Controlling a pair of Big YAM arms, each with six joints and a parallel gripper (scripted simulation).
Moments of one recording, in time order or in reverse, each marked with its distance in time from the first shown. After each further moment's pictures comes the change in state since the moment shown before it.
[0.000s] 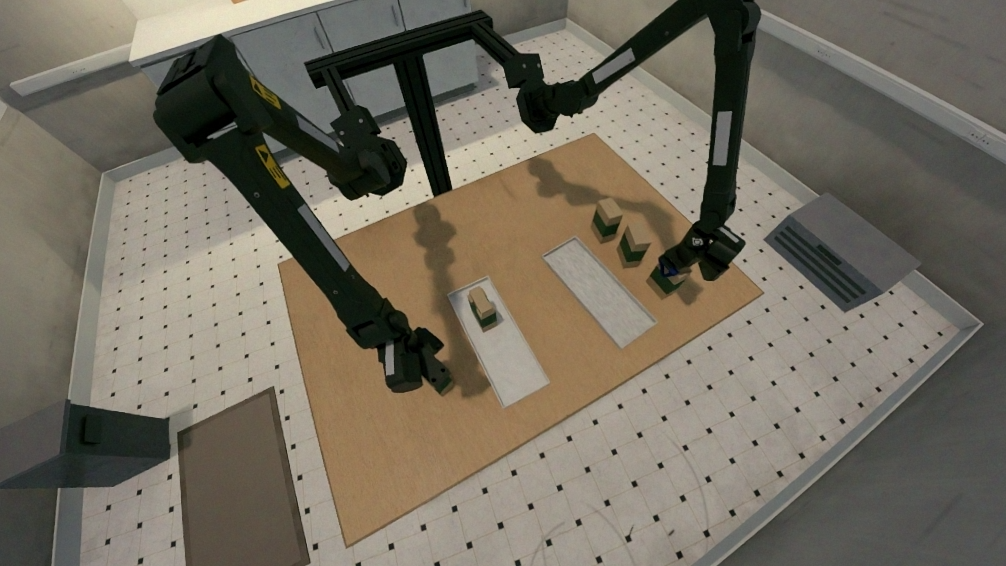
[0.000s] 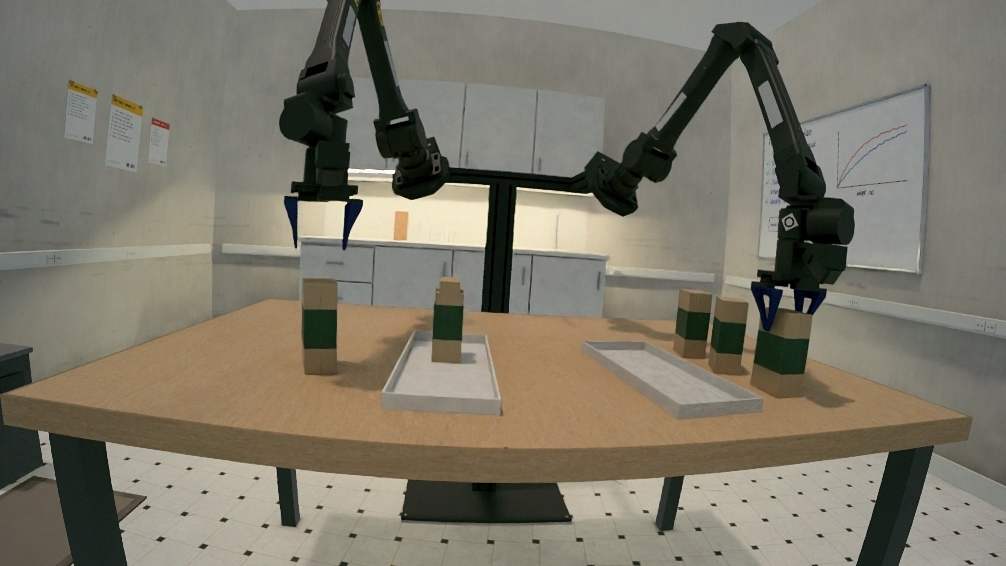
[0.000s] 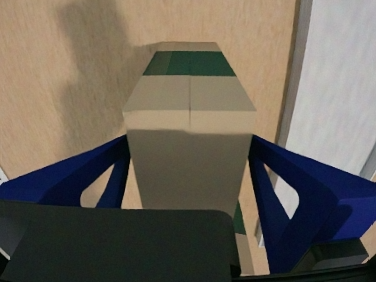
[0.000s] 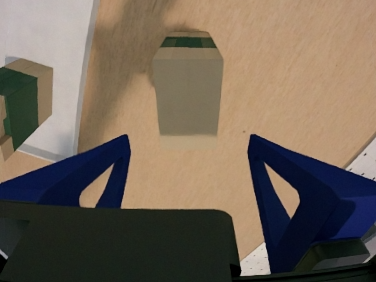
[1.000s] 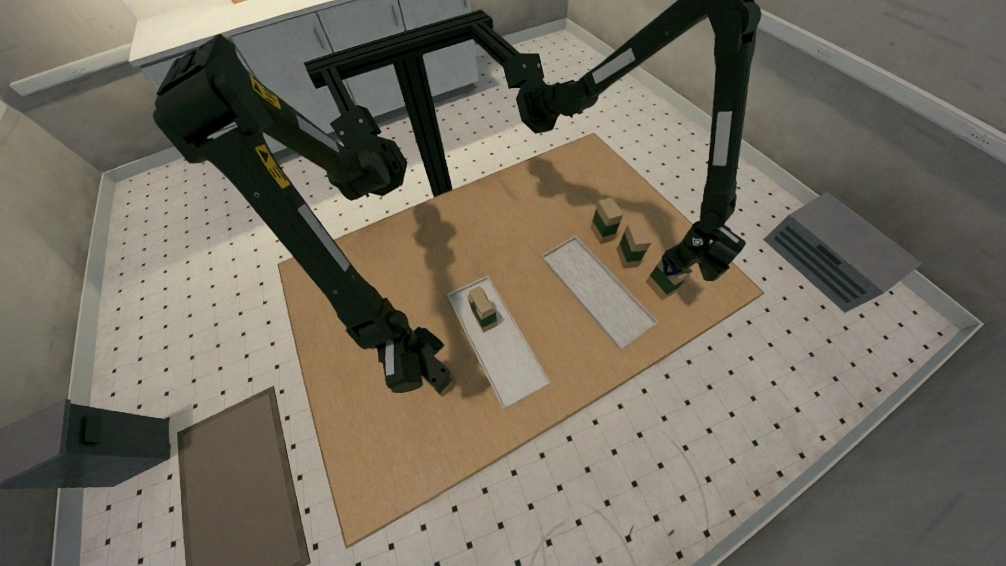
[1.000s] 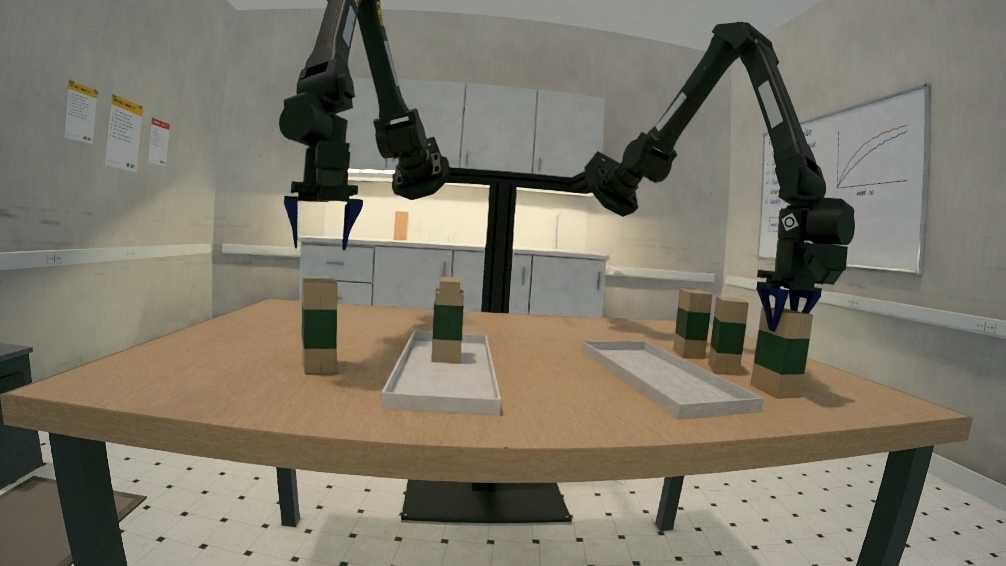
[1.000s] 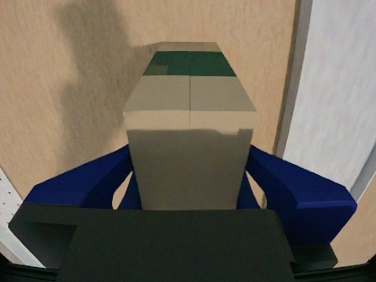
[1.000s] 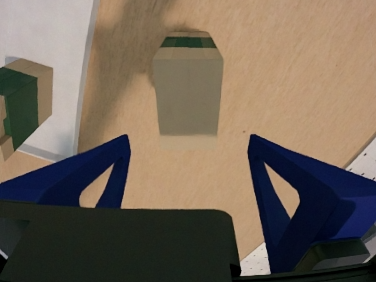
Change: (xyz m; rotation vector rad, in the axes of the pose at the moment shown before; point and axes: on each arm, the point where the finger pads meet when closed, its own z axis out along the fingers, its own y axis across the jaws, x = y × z) left arm 0.000 0.000 0.000 0.000 -0.001 0.000; right arm 0.000 0.000 0.000 0.000 0.000 0.000
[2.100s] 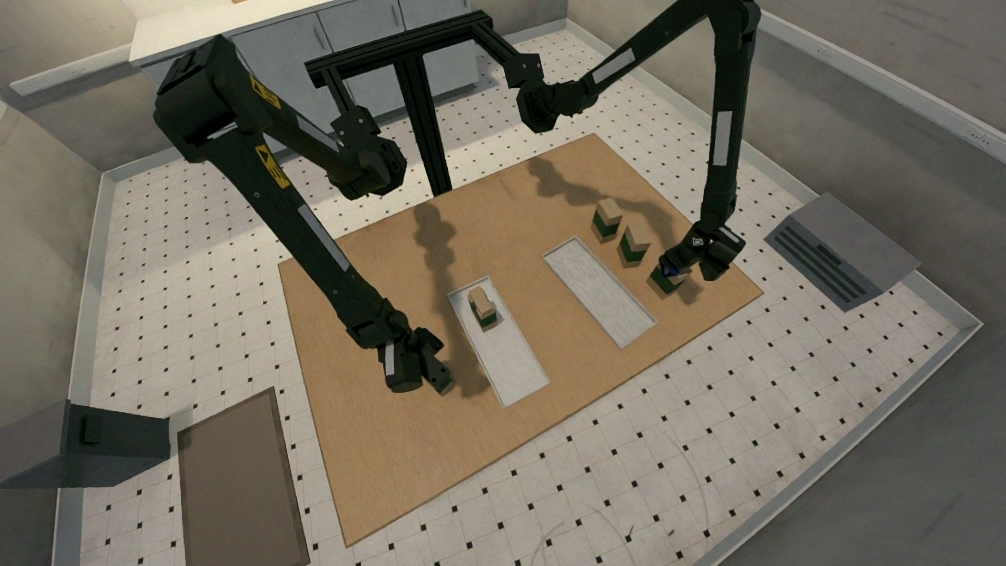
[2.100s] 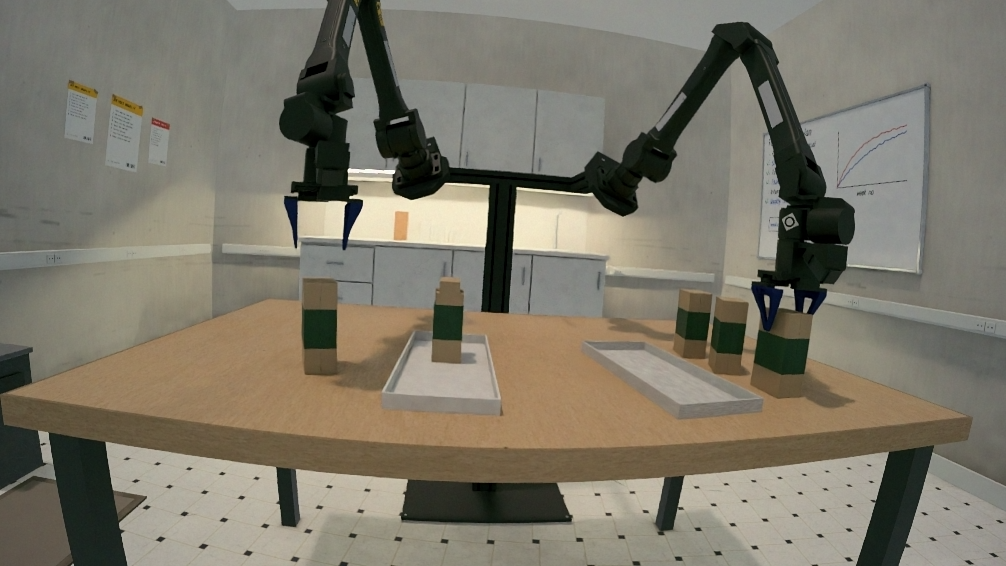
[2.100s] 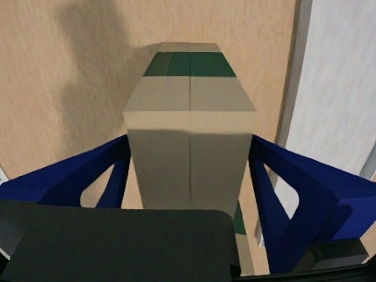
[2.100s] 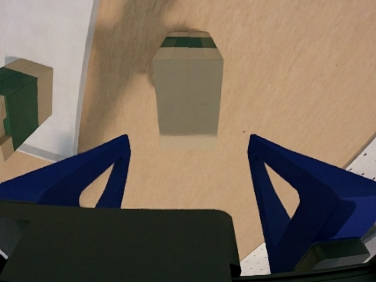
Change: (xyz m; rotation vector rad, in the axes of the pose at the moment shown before) left arm 0.000 0.000 0.000 0.000 -0.001 0.000; right arm 0.000 0.000 0.000 0.000 0.000 0.000
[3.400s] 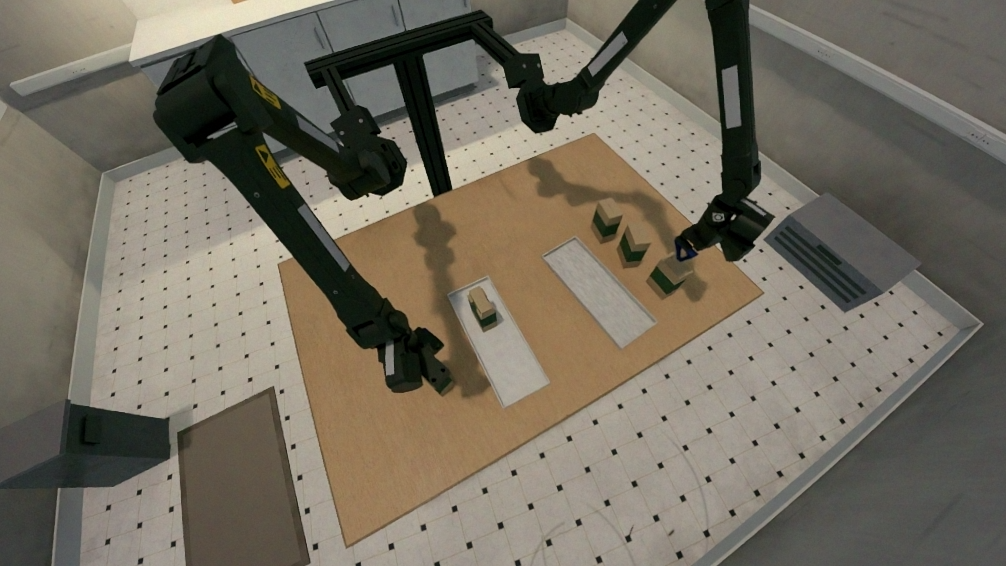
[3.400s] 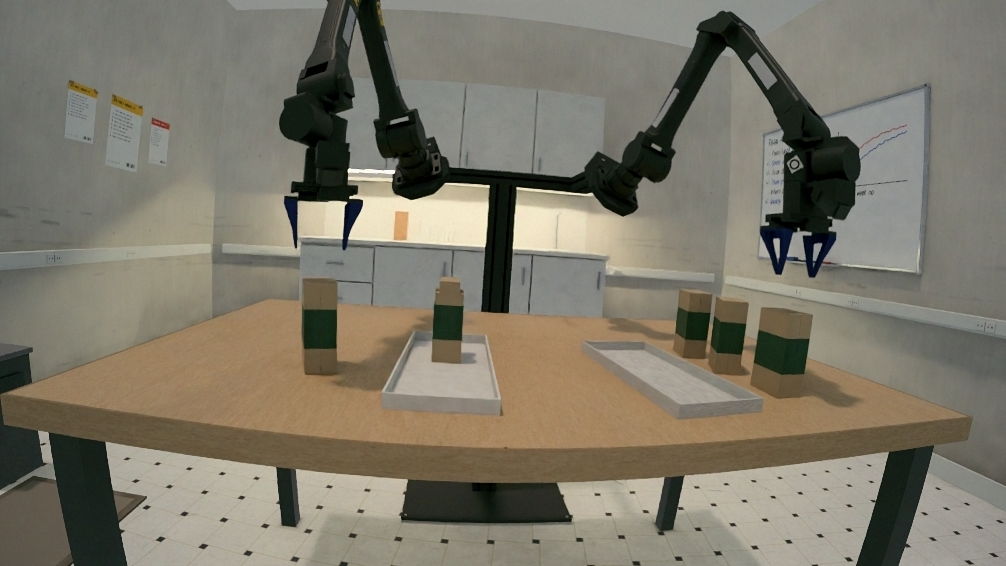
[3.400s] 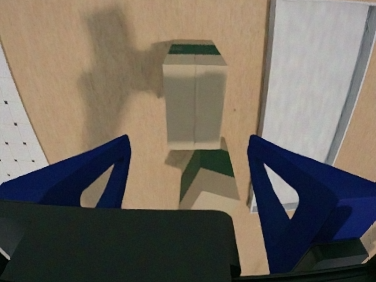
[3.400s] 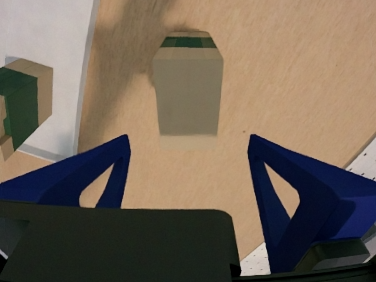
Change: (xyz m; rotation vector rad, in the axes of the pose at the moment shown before) left arm -0.006 0.004 -0.094 -0.005 -0.023 -0.002; right arm 0.000 0.000 0.000 0.000 0.000 0.000
